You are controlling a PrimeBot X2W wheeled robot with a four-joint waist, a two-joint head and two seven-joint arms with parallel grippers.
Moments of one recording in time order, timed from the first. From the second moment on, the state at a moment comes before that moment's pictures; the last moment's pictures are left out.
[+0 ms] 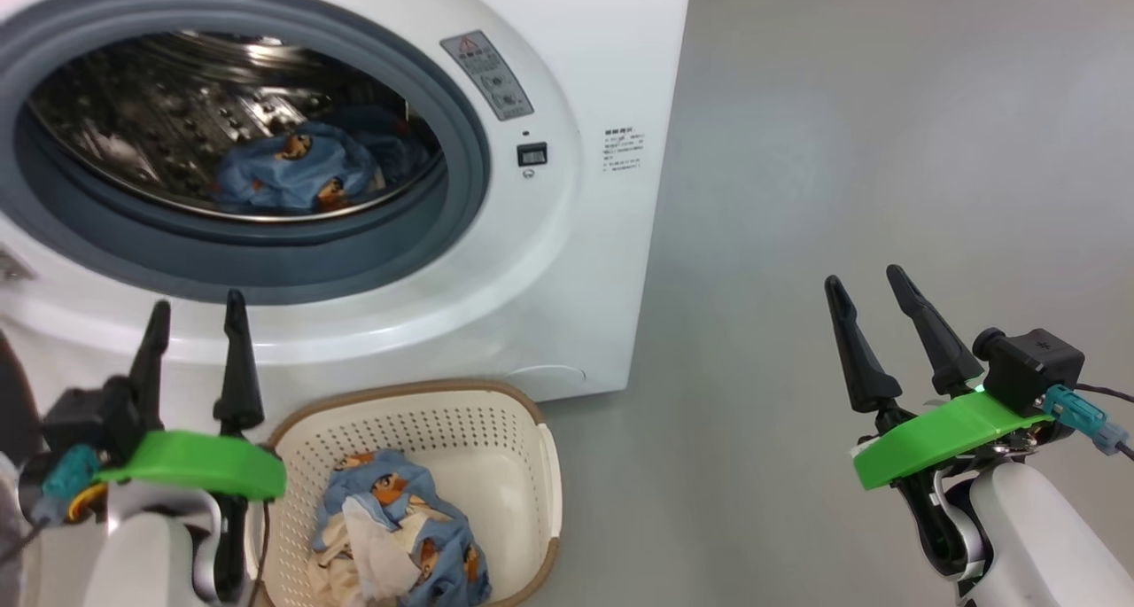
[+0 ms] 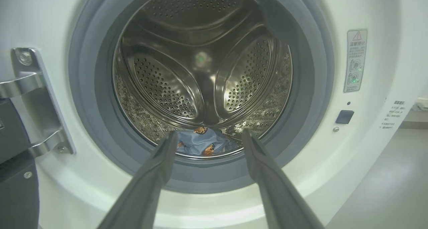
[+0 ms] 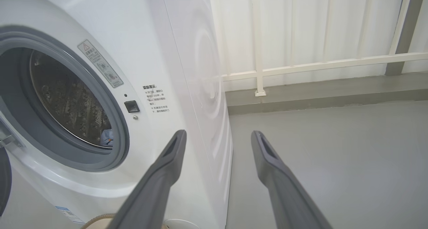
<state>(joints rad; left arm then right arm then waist) -0.42 0.13 0.03 0.52 -0.27 -0.13 -0.26 -0.31 -0.19 0.22 0.35 0.46 0.13 -0.25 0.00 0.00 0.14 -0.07</state>
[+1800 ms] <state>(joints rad) -0.16 0.07 0.01 0.28 -0.27 -0.09 -0.26 -0.25 -0.22 0.23 0.35 0.46 0.13 -0.25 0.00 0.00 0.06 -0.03</state>
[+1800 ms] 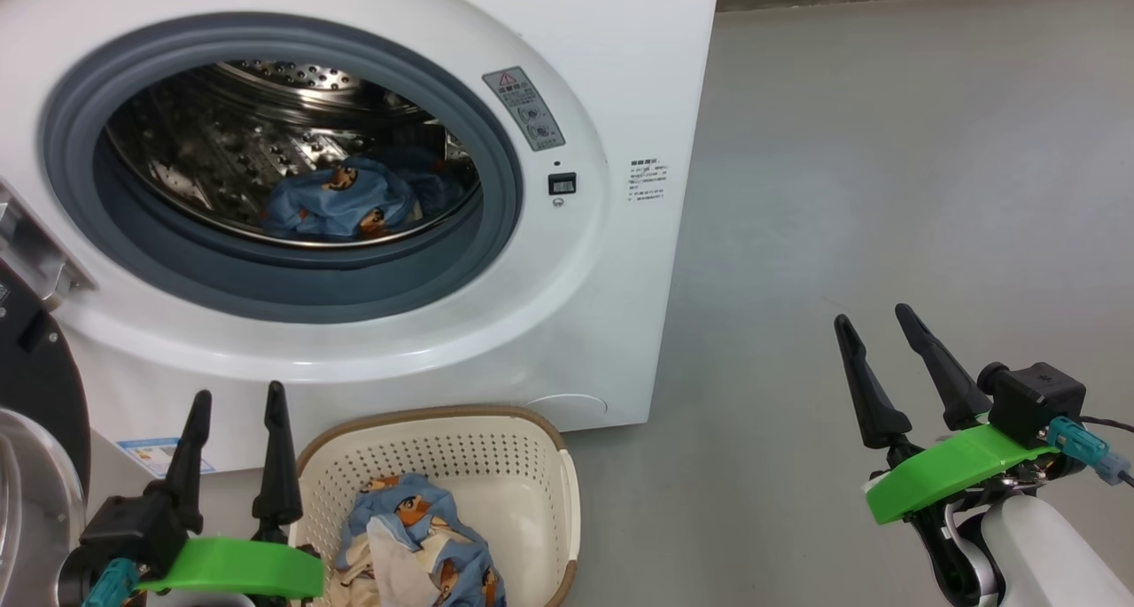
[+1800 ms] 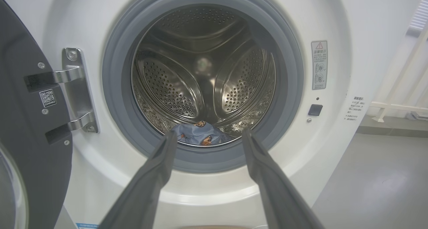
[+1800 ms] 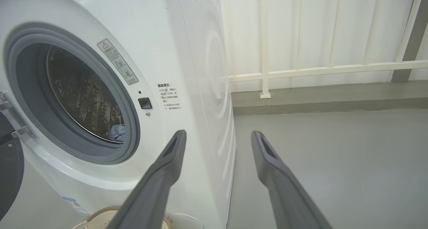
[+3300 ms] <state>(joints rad) -0.37 0.10 -0.06 0.66 -0.31 -0.11 -0.23 -0.35 -0.19 0.22 0.31 0.46 0.13 -0.25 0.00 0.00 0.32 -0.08</state>
